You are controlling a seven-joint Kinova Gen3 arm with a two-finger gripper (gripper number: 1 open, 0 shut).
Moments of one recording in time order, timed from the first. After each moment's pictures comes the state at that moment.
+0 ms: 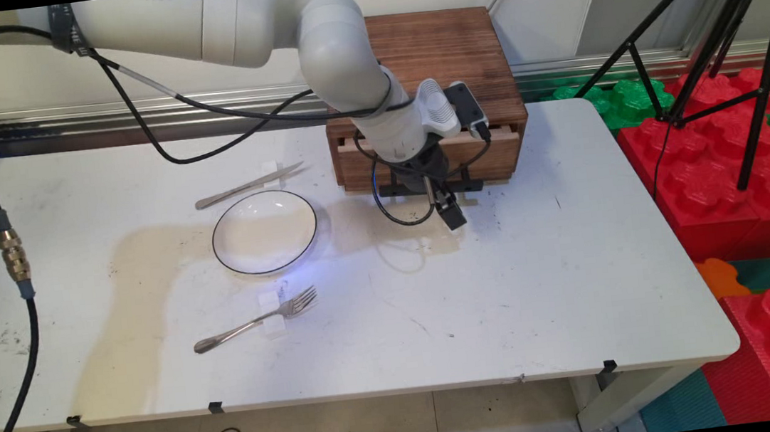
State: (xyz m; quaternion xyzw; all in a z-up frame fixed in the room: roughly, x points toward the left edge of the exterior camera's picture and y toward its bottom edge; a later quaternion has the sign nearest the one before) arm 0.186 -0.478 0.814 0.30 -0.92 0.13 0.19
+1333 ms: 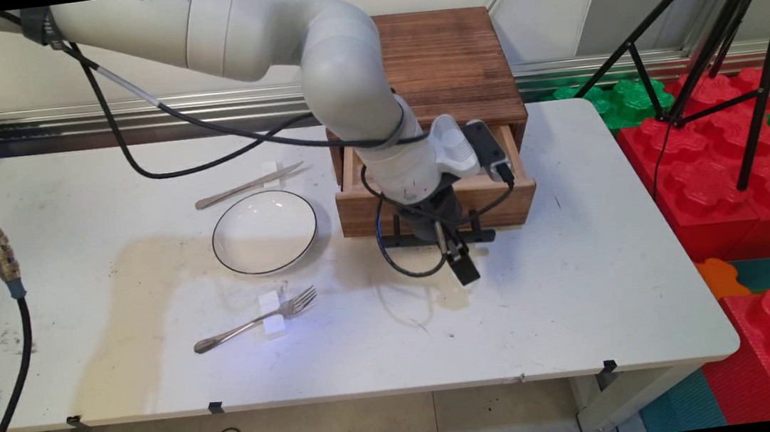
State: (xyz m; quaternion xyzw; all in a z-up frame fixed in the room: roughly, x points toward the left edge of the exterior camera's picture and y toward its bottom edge) arm 0.148 -0.410 0.825 0.31 -0.93 0.07 0.18
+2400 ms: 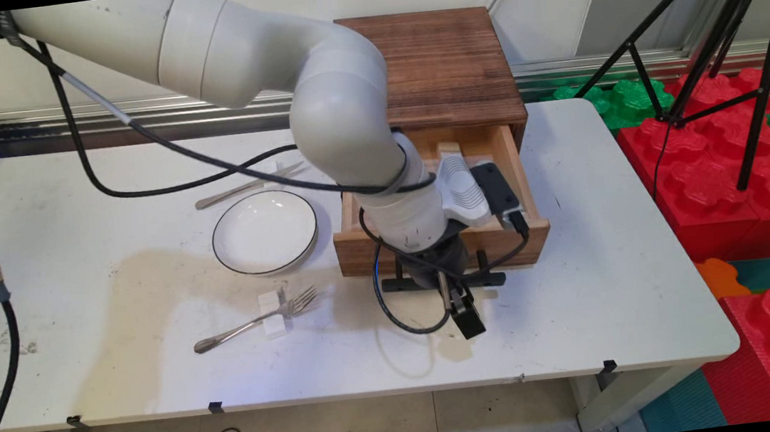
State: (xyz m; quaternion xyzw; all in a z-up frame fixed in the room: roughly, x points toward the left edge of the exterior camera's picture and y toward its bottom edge) arm 0.122 -0.347 0.830 0.30 -0.94 0.04 0.16
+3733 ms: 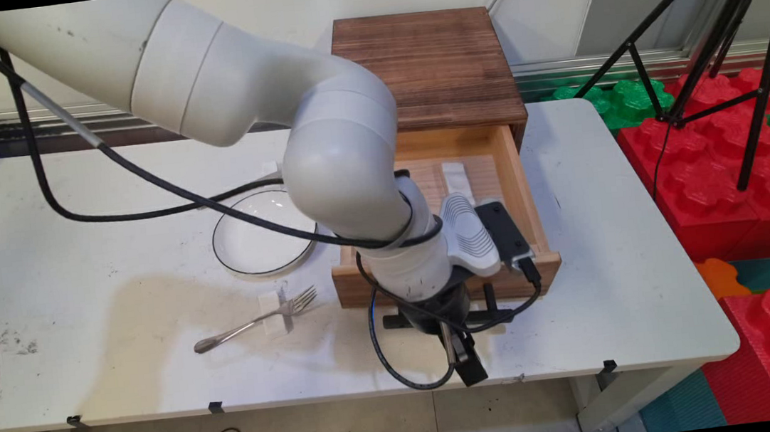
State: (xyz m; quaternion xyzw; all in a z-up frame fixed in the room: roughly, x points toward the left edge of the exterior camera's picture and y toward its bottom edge) arm 0.101 -0.294 0.831 0.31 -0.94 0.04 0.14
